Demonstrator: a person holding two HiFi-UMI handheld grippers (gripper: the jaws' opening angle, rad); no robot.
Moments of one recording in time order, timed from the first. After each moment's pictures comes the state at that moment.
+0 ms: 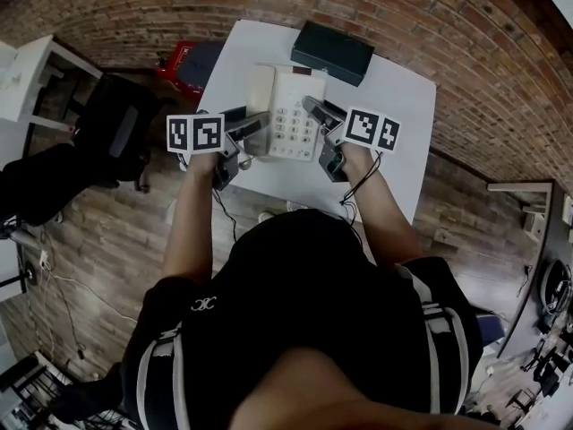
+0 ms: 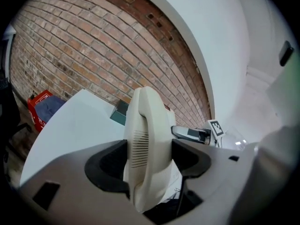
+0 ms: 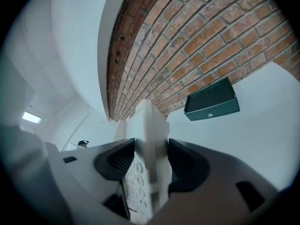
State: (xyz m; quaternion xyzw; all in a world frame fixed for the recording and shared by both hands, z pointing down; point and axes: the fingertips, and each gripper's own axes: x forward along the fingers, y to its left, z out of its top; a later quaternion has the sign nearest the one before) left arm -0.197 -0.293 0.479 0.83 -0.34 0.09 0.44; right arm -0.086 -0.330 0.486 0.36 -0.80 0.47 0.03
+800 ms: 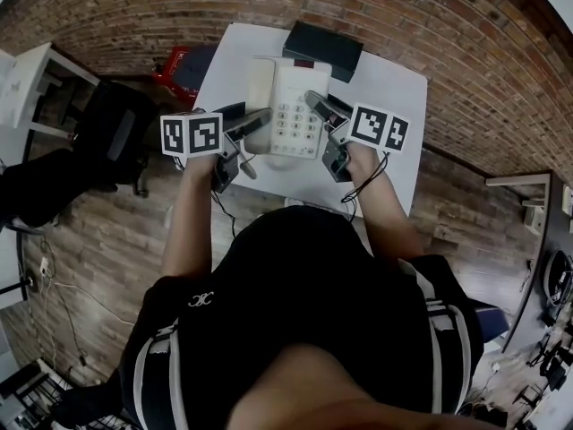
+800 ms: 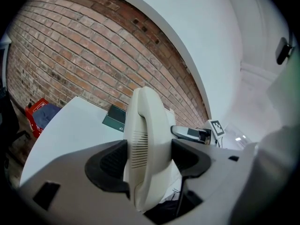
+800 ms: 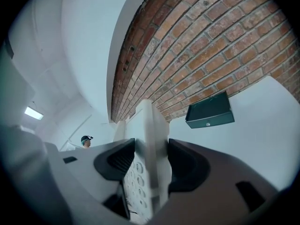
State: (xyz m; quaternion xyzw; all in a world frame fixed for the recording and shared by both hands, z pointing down) left arm -0.188 -0.280 0.436 0.84 -0.34 0.09 0.41; right arm -0.076 -0.317 0.440 0.37 -0.82 0.44 0.01
